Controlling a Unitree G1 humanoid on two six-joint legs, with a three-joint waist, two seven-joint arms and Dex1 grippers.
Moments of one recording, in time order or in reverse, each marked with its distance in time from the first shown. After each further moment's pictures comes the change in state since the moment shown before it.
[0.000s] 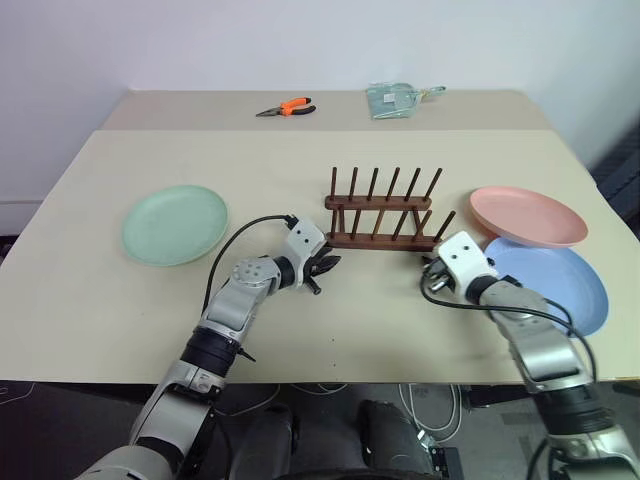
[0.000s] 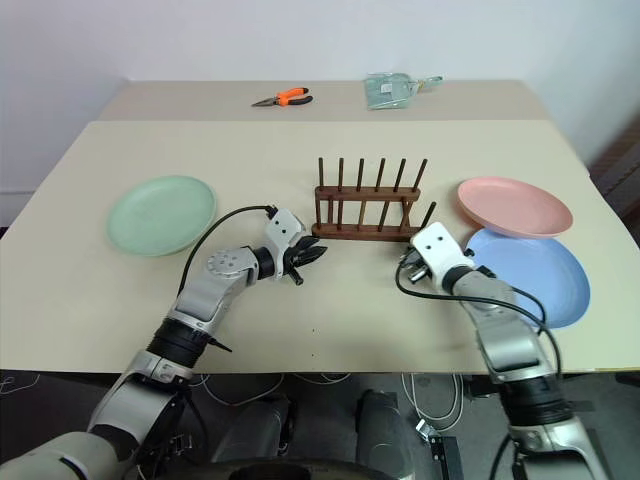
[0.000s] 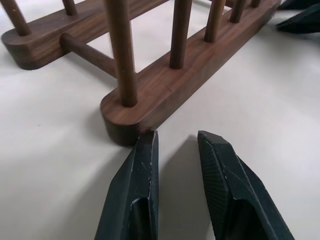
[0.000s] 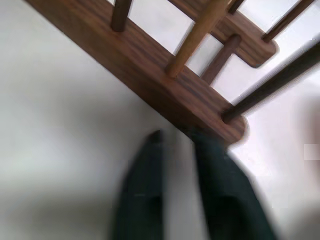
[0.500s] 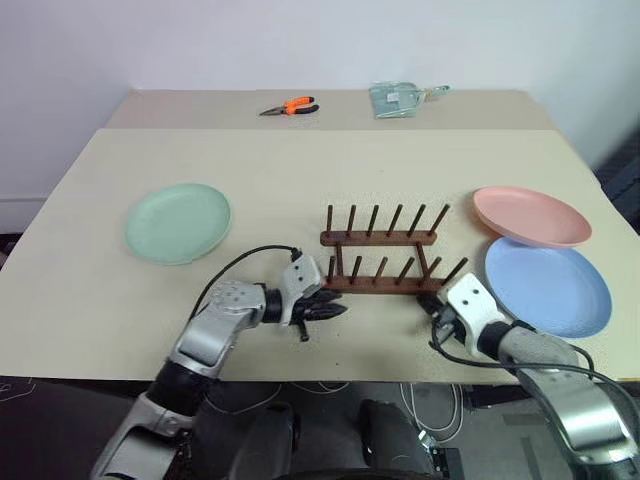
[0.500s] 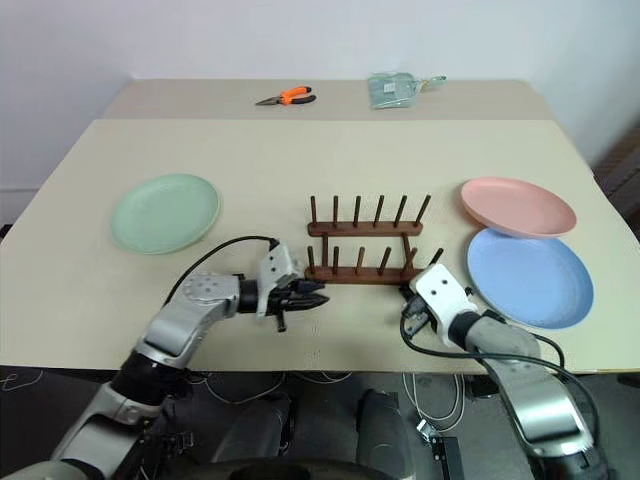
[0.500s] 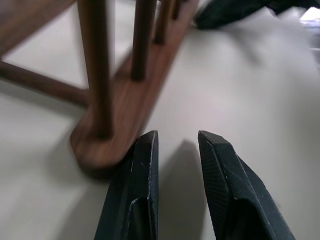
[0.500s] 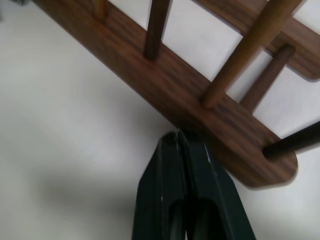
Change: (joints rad) left arm 0.145 0.068 -0.060 -0.252 -0.040 0.126 -0.213; right arm 0.242 0.031 0.006 -0.266 0.111 0.105 0.052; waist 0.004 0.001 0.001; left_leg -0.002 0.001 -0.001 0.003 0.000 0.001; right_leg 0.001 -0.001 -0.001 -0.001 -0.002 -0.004
